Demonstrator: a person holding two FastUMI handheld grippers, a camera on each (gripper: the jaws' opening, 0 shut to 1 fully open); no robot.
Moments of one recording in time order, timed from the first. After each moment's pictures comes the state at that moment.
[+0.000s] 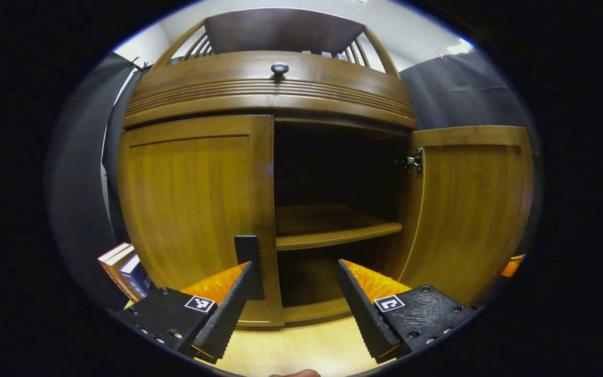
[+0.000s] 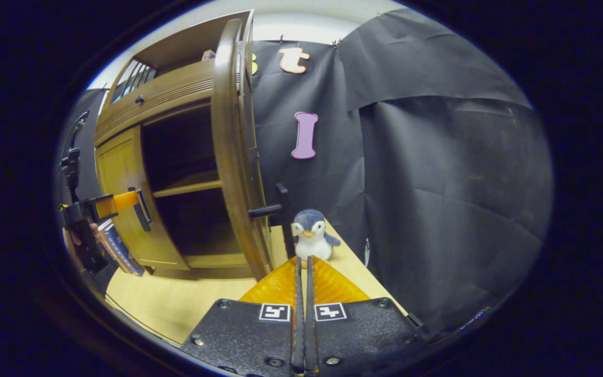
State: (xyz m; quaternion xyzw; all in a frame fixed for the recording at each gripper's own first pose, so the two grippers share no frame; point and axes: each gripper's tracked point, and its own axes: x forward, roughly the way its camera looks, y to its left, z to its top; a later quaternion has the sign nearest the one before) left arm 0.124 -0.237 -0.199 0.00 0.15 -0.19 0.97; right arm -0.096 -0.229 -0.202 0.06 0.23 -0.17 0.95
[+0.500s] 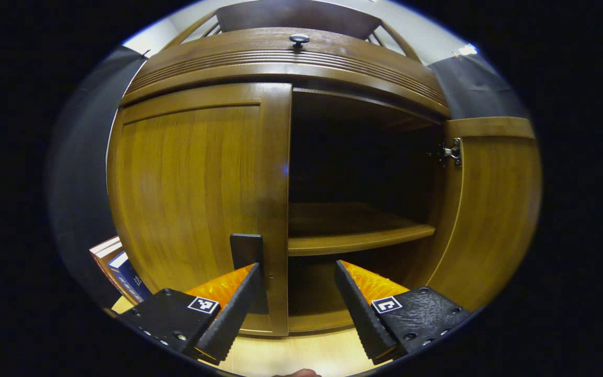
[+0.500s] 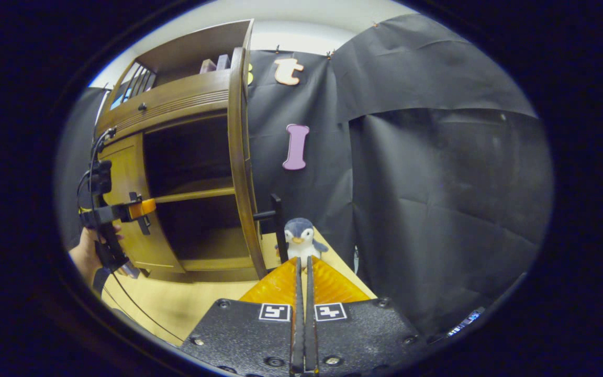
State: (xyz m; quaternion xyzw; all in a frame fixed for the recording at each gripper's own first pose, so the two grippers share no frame) left arm 0.166 -0.227 -0.228 0.02 0.16 -0.15 0.98; right arm -0.126 -0.226 -0.166 0.06 0.19 -0.20 0.96
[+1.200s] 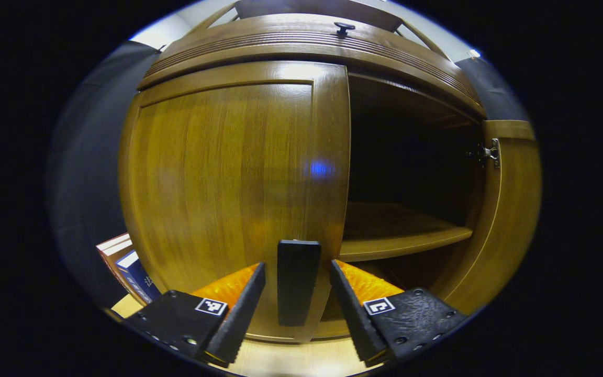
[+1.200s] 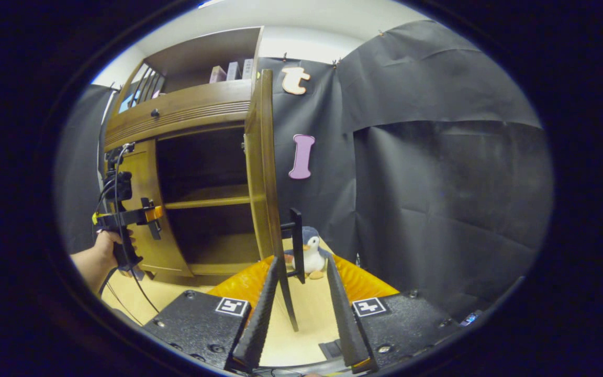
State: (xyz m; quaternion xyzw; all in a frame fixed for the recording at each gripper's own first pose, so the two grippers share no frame) left arm 0.209 -0.197 -0.243 -0.01 0.16 -0.11 0.98; right arm -0.135 -0.198 -0.147 0.04 0.19 -0.19 0.96
